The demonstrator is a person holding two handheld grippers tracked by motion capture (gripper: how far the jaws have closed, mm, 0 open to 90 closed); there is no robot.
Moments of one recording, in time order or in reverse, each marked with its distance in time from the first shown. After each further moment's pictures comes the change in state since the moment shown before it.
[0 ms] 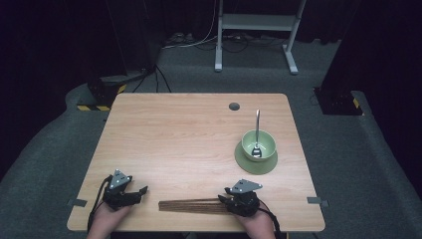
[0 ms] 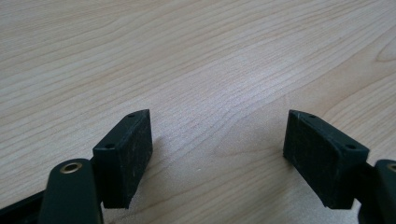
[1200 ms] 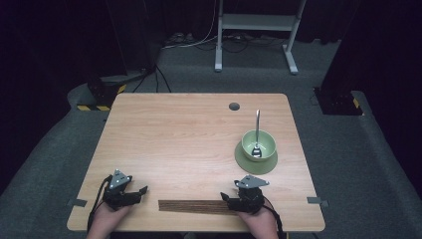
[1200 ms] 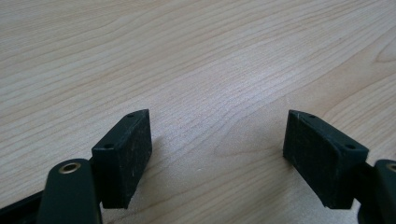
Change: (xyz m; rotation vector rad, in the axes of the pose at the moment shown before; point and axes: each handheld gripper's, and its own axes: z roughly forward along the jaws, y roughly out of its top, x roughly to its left) left arm 0.000 0.000 0.000 0.001 -0.001 -0.002; right arm -0.011 0.003 -0.008 -0.033 -0.048 0.071
